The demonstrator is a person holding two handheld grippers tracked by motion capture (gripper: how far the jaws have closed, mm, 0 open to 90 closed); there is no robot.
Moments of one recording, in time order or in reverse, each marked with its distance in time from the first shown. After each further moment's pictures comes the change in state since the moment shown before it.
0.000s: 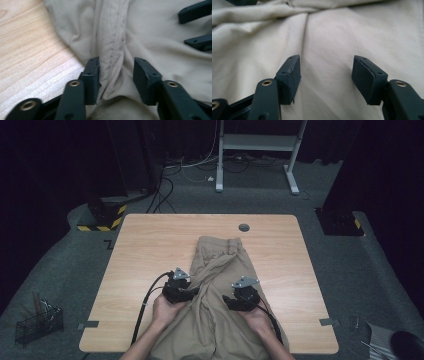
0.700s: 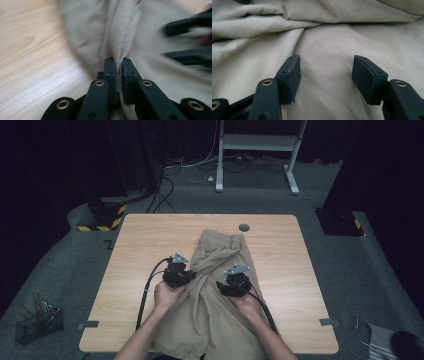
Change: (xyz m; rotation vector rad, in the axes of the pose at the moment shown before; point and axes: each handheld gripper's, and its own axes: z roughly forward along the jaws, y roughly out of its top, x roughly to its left) left arm 0.017 0.042 -0.008 -0.062 -0.039 -0.027; right arm -0.014 0.032 0.038 -0.039 -0.025 0.025
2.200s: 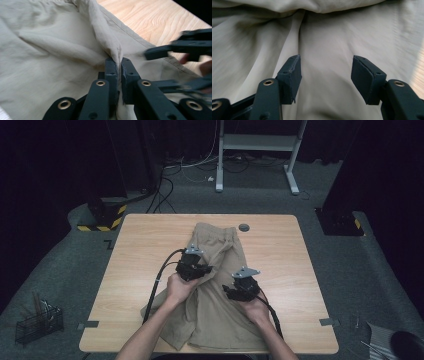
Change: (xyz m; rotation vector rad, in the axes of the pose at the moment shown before) left arm -0.024 0.041 0.018 0.020 -0.095 0.032; right arm -0.001 -0.010 -0.042 0.002 0.008 -0.001
